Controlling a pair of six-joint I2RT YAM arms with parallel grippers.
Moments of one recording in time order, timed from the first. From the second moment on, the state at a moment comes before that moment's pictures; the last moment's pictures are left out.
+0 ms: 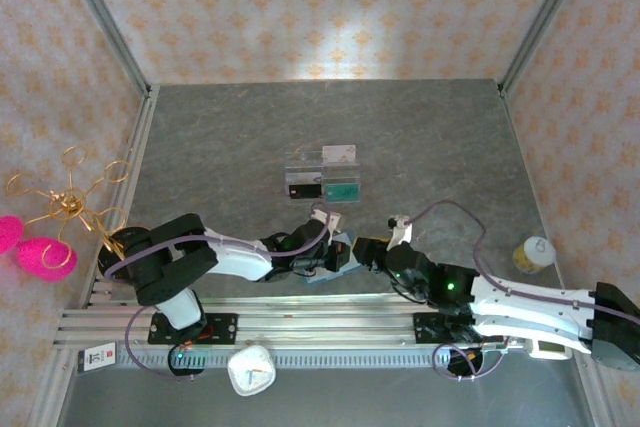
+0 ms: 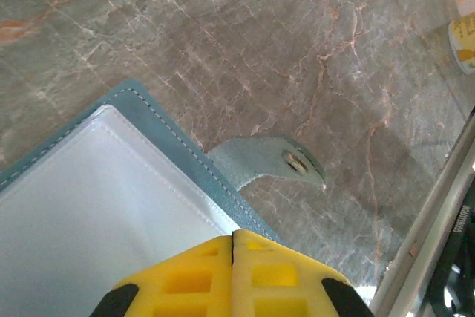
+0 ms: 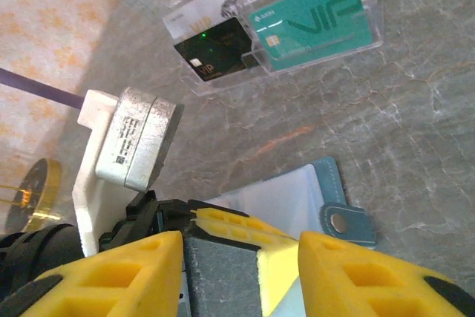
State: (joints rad) left arm -1.00 1.63 0.57 0.42 0.07 -0.81; right arm 1.16 0.73 0.28 -0.06 0.43 1.00
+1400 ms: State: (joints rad) left arm -0.93 1.32 0.38 0.20 -0.16 -0.75; right arm 0.93 1.36 0.46 0.21 -0.16 0.92
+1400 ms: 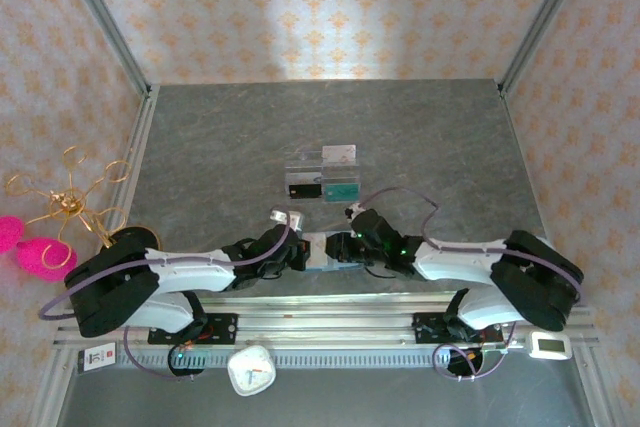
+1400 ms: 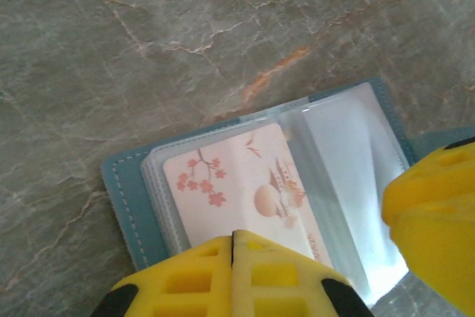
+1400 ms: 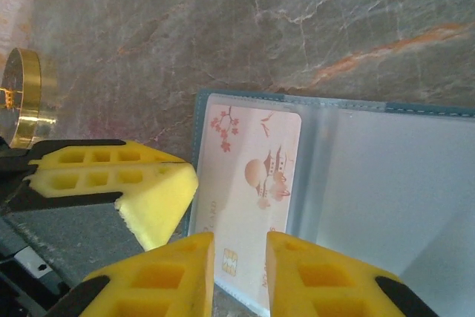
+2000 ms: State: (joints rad) left arm -0.93 1.41 0.37 0.29 -0.17 -0.73; right arm 0.88 1.52 0.48 0.29 -0.22 0.96
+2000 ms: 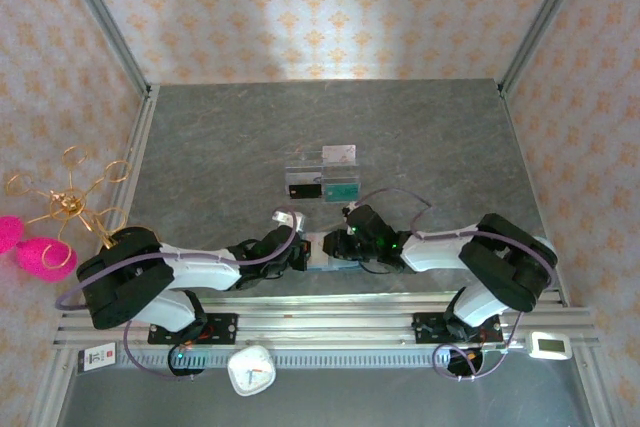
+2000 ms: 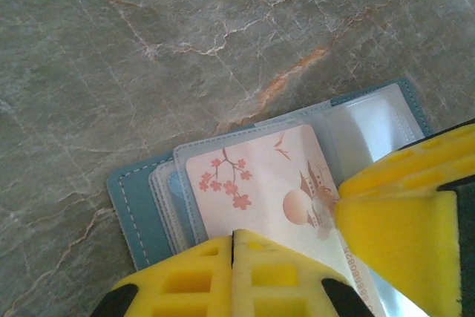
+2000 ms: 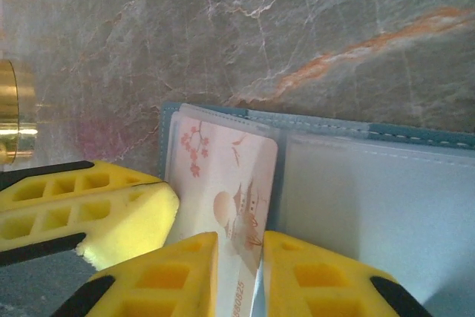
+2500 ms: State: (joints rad) left arm -0.93 1.38 0.32 0.35 -0.18 -0.75; right arm 0.88 1.46 0.45 0.27 -0.17 1.00
